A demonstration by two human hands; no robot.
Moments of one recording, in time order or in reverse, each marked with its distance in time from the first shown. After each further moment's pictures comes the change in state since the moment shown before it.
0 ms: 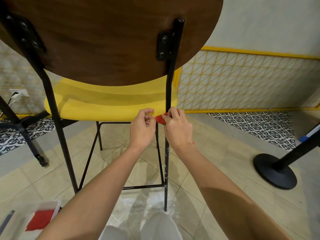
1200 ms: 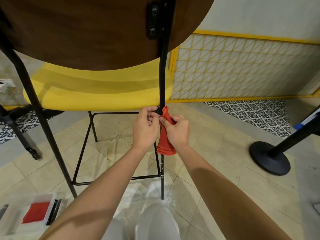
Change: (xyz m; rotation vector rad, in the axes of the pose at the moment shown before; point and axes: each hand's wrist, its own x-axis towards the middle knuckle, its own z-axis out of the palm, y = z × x) left_hand -0.018 -0.015 0.035 -0.095 -0.011 0.006; right_hand -0.029 0.015 0.038 0.902 -0.137 0.712
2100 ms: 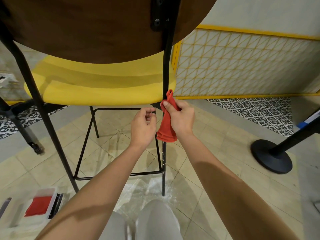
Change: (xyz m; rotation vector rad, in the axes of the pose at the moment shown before) left_hand -0.001 -0.019 -0.006 0.082 -0.002 -0.029; right_hand 0.011 -0.022 -0.003 0.123 0.037 0.032
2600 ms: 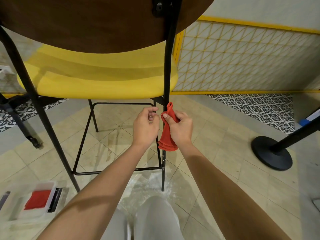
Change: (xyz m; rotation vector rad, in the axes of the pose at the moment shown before) left_hand -0.005 -0.014 0.012 -0.024 -0.020 -0.047; right_hand -0.016 0.046 0.003 -0.096 -0.067 0.016
